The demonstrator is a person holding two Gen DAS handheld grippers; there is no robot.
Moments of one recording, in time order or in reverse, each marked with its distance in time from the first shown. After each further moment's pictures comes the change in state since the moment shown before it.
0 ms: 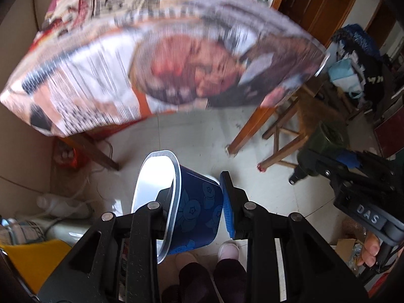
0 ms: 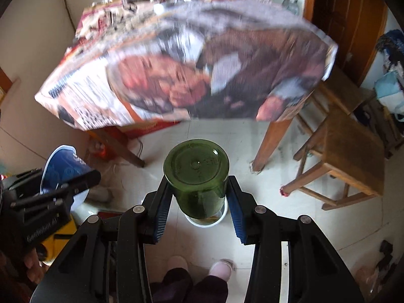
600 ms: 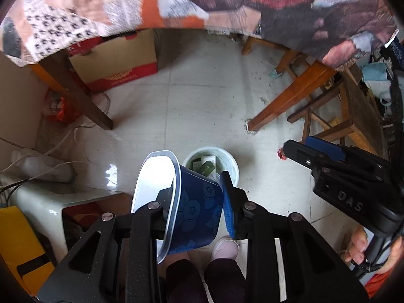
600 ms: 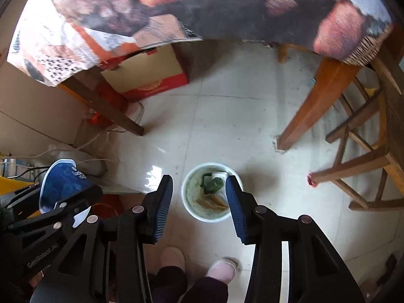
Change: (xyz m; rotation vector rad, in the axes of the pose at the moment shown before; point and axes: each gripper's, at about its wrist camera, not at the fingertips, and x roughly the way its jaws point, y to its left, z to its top) left arm 0.159 0.031 -0.048 -0.155 0.153 0.034; right arm 0.157 -0.024 -0.032 -0.044 0.174 0.088
